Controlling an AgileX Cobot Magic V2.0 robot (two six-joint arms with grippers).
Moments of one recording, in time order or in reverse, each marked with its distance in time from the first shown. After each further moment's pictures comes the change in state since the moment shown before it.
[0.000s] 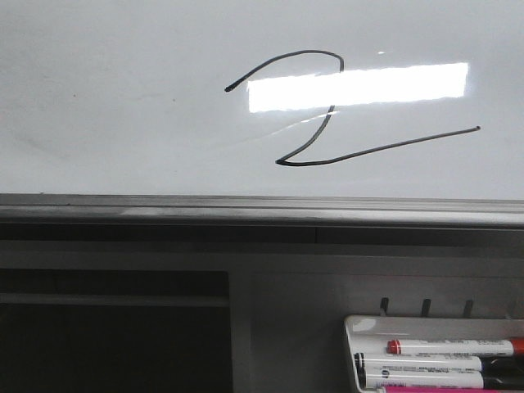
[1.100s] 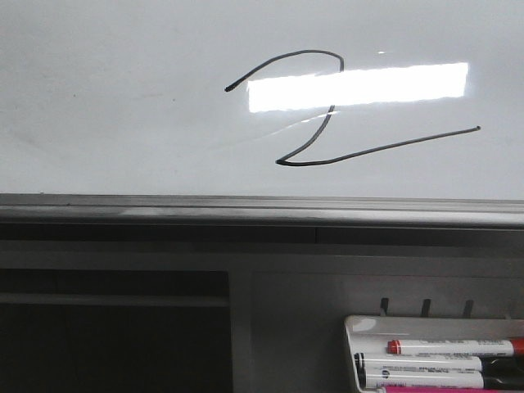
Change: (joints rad) left arm 0.000 0.014 0.000 -0.006 -0.043 0.032; right arm -0.002 0.037 -0.006 0.005 -0.045 0.000
